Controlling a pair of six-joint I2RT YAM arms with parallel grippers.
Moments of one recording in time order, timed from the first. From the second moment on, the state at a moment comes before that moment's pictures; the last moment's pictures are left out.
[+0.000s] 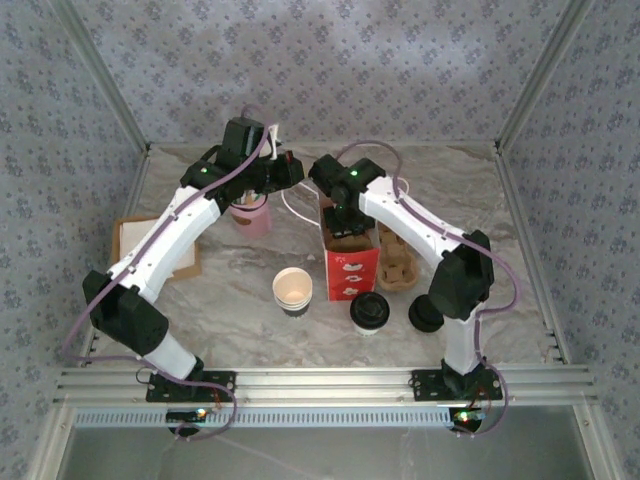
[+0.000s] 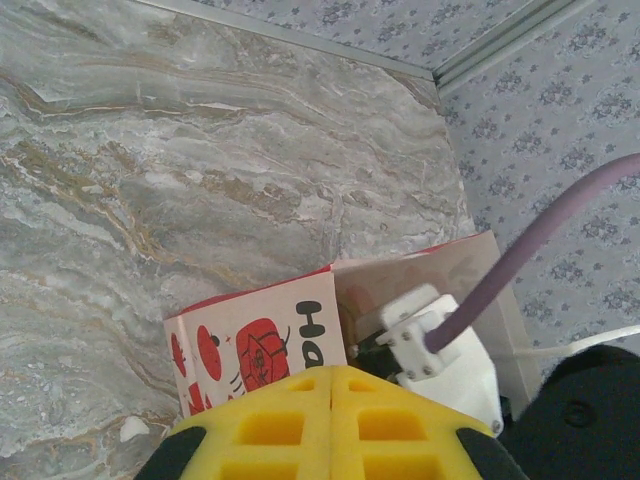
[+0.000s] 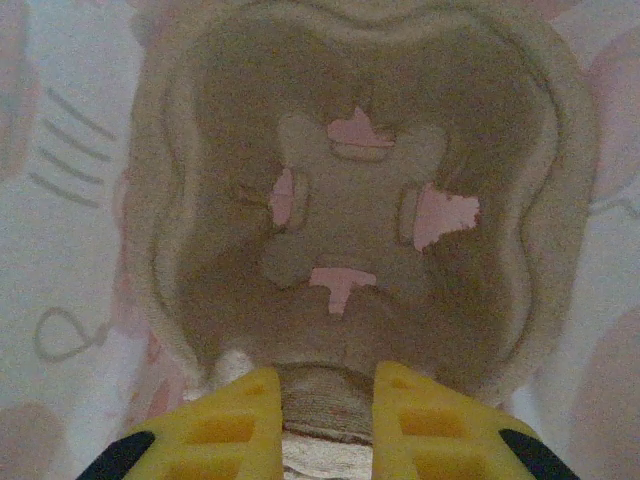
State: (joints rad) left arm -0.51 1.58 1.63 -0.66 0.29 -0.64; right arm 0.72 1.93 1.88 -1.32 0.14 0.50
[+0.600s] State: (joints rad) left arm -0.51 1.58 1.63 -0.66 0.28 -0.64; right arm 0.72 1.94 1.76 -1.23 0.09 0.51
